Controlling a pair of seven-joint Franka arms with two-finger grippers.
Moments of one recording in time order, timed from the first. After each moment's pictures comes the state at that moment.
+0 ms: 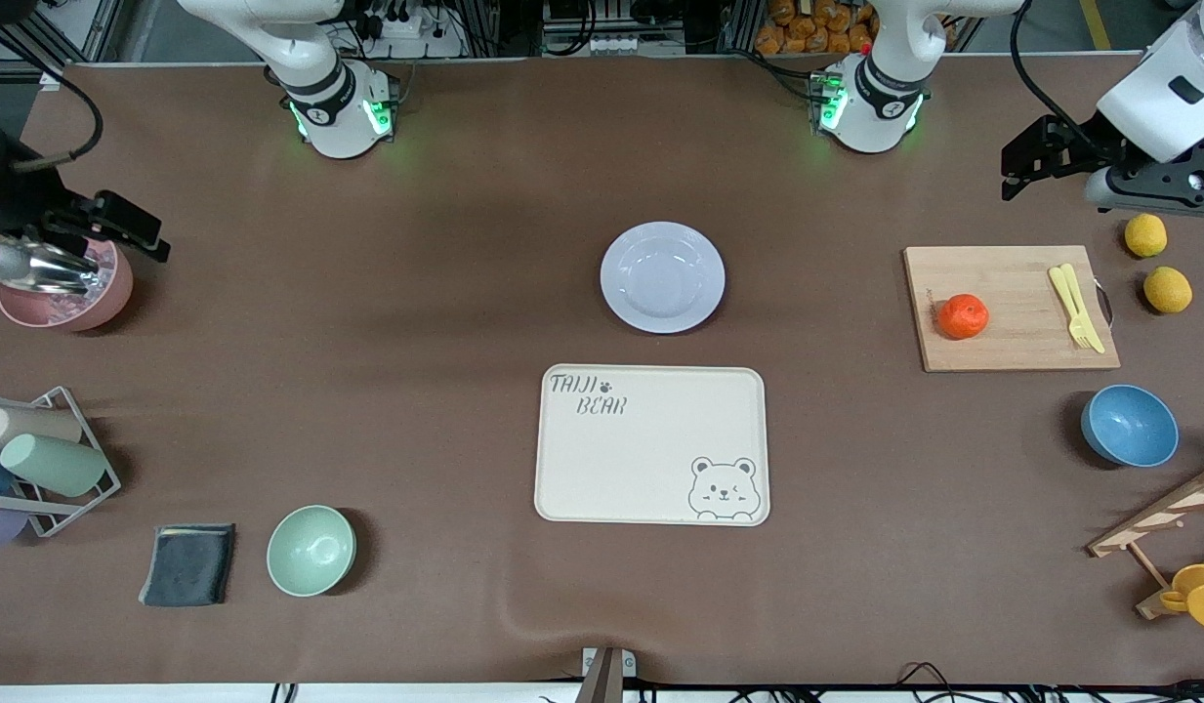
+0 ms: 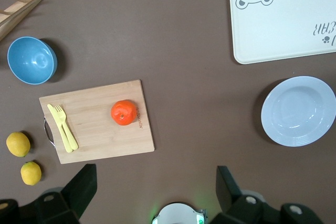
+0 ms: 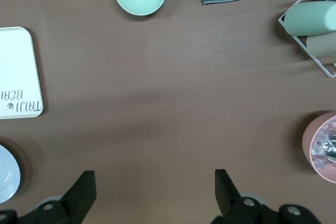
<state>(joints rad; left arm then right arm) -0.13 -0.06 -0.03 -1.53 0.02 1.40 0.02 -0.03 0.00 0.06 -1.57 0.04 1.53 0.12</state>
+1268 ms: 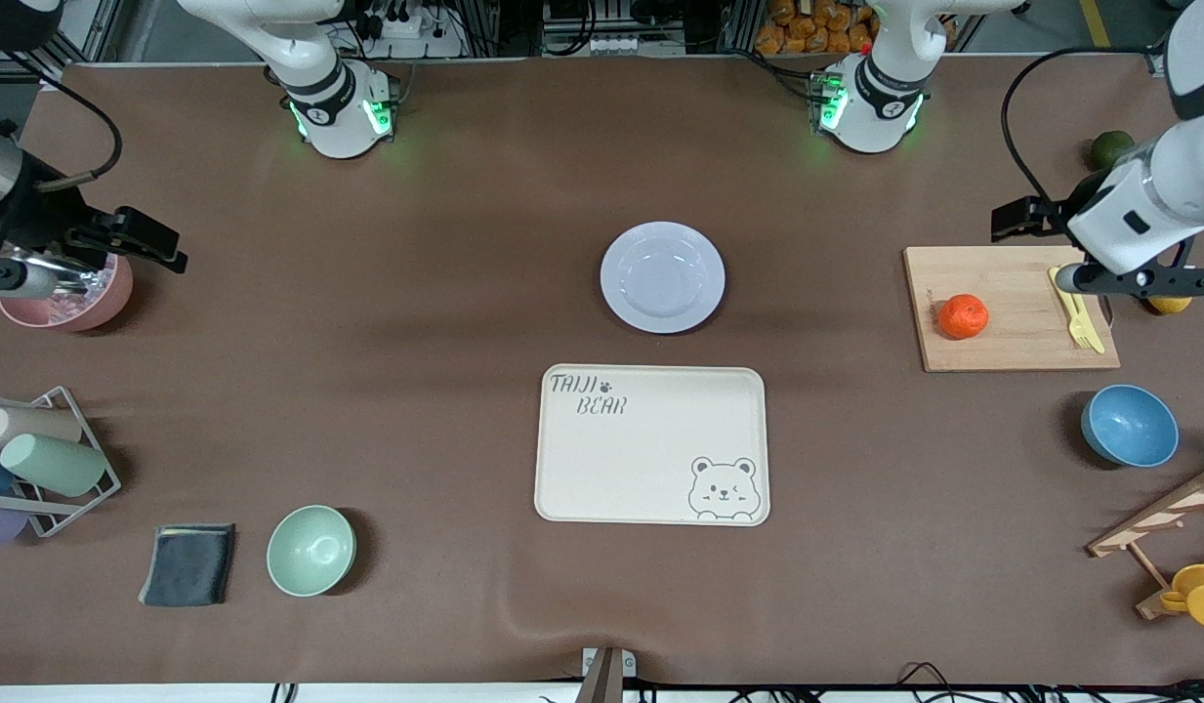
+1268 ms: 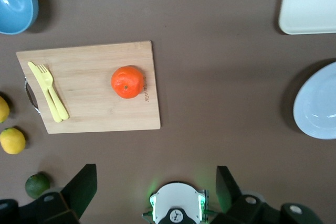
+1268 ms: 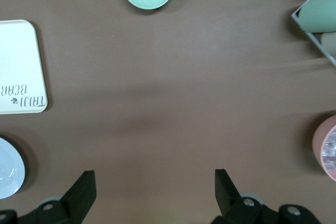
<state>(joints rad) -0.02 0.00 -0.02 -1.76 0.02 1.48 0.02 -0.02 0.02 0.06 -1.57 0.07 1.52 0.12</state>
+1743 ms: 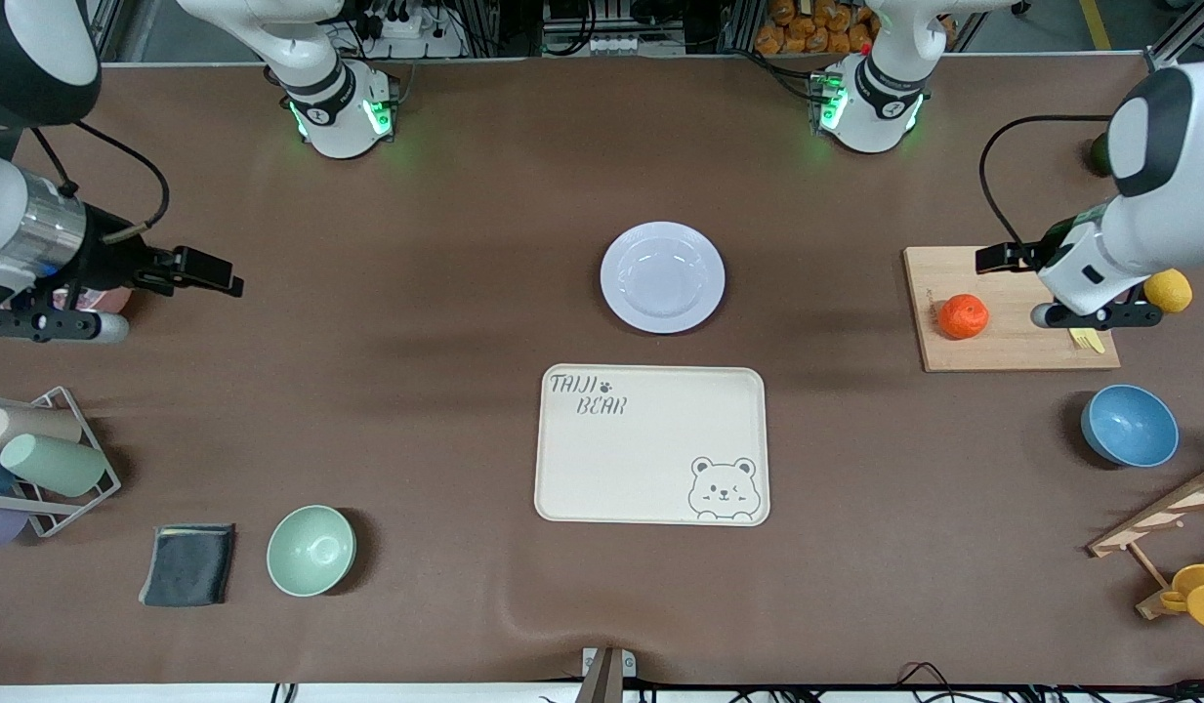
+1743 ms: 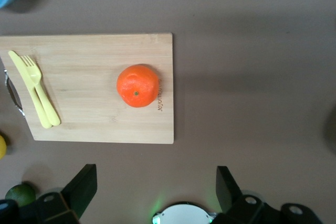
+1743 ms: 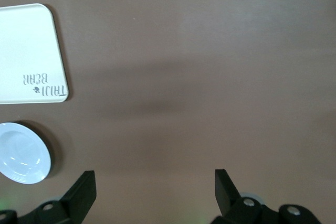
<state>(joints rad) 0.05 0.00 -0.02 -2.04 0.06 1.74 0.02 -0.01 0.09 0.06 -1.61 0.19 1.56 0.12</state>
